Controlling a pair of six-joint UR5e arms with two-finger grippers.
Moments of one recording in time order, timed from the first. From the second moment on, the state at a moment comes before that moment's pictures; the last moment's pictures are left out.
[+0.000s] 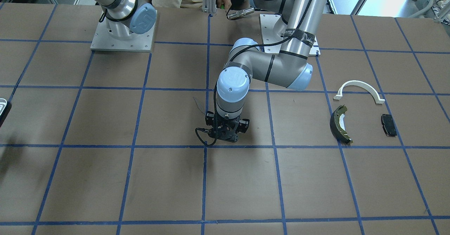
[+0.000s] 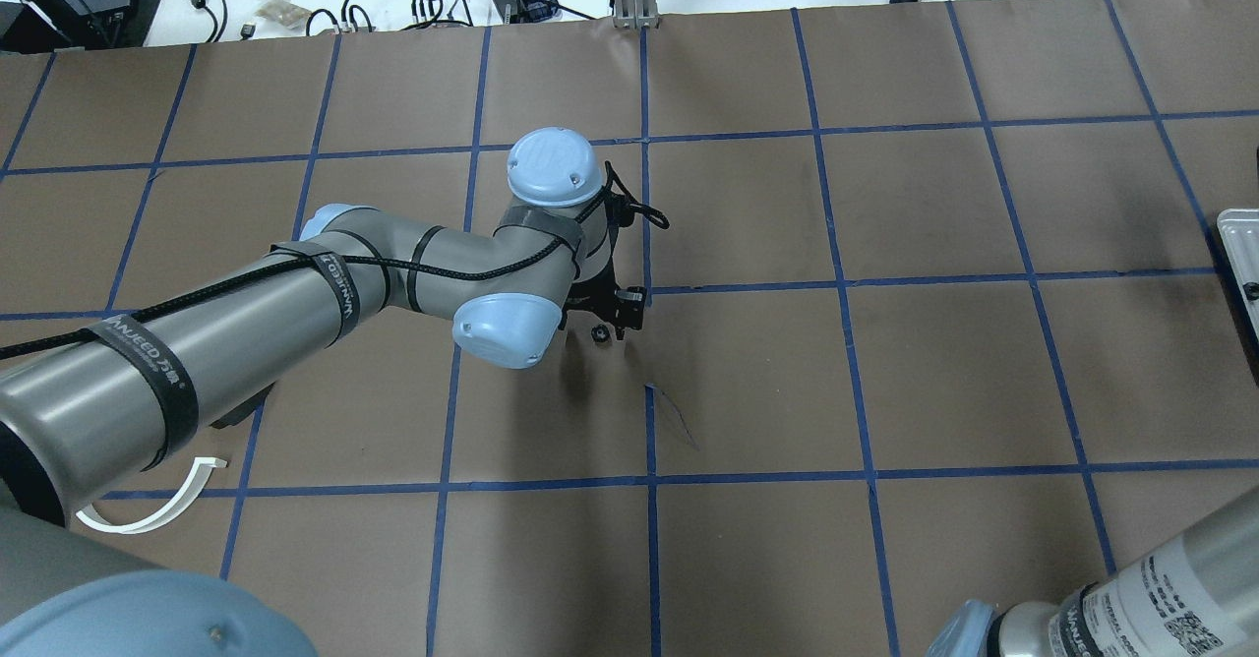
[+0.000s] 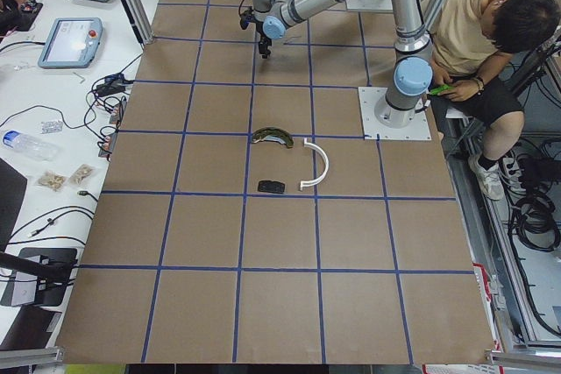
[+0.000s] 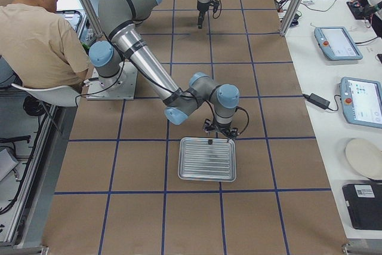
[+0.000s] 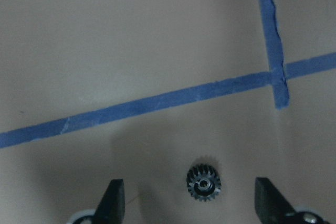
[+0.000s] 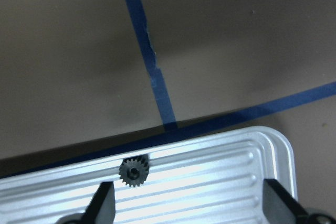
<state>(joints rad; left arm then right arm) -1.89 -2.03 -1.84 -0.88 1.56 -0.09 0.81 -1.03 1.64 -2.27 -1.63 -2.08</state>
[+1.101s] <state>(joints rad) -1.88 -2.03 -1.79 -0.92 1.56 -0.09 0.76 -1.01 1.70 -2.28 -1.62 -2.16</state>
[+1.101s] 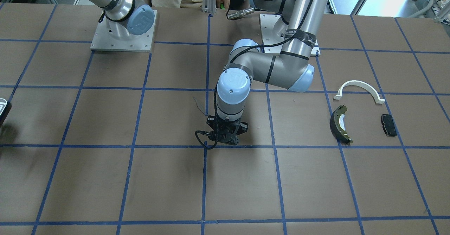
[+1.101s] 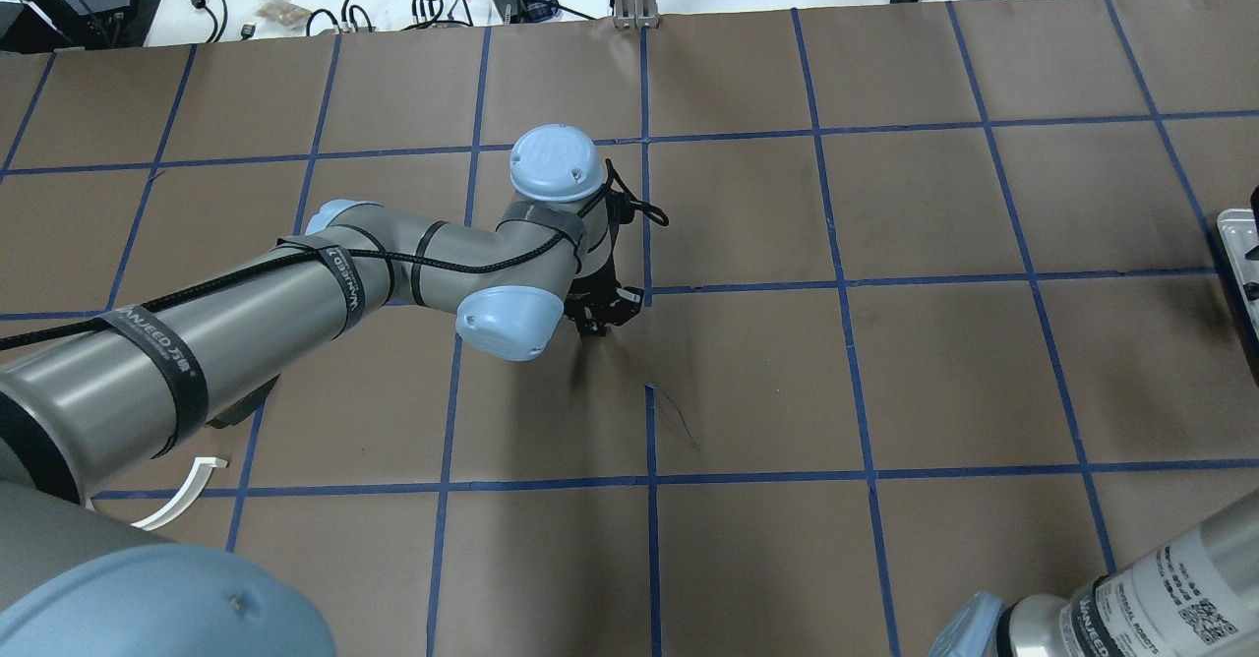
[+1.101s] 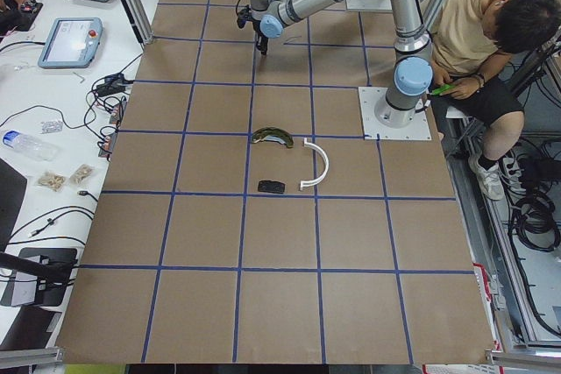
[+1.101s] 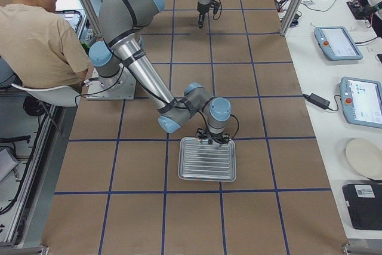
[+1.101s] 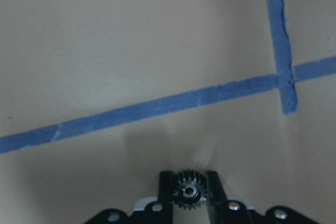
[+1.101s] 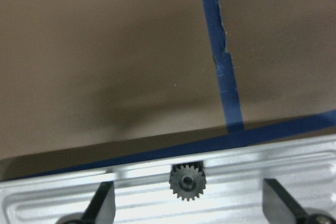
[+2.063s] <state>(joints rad) -1.44 -1.95 -1.47 -1.45 1.65 0.32 0.76 -1.02 1.68 -2.27 -1.62 -2.09</state>
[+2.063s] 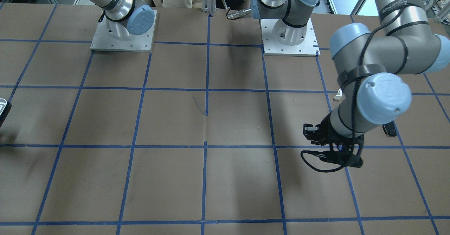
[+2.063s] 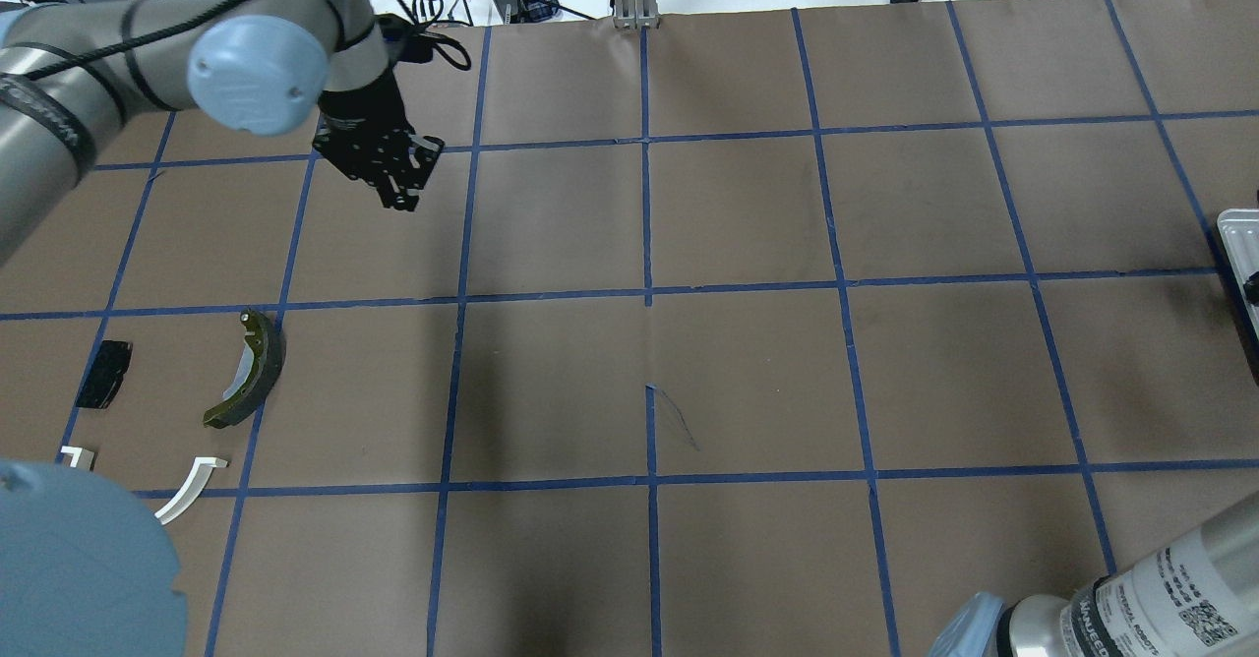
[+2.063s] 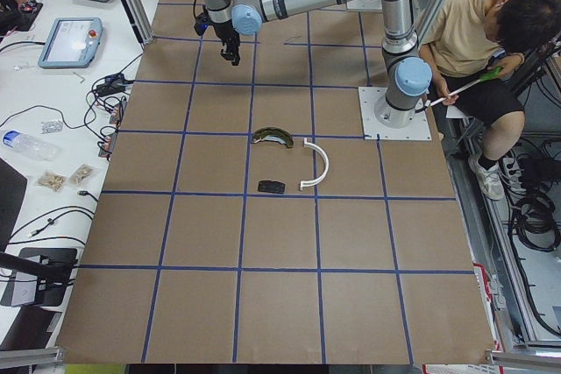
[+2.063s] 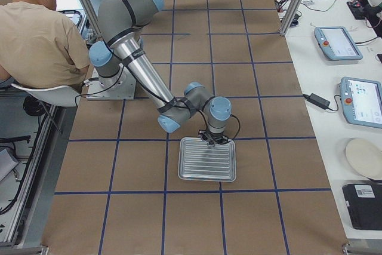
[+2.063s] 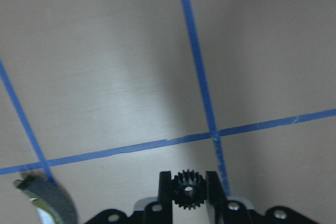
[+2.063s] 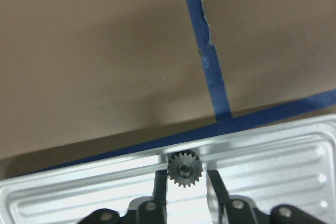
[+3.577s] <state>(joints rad) -0.98 -1.96 -1.85 -1.09 1.67 0.70 1.29 -1.19 1.68 -2.14 -1.57 -0.95</state>
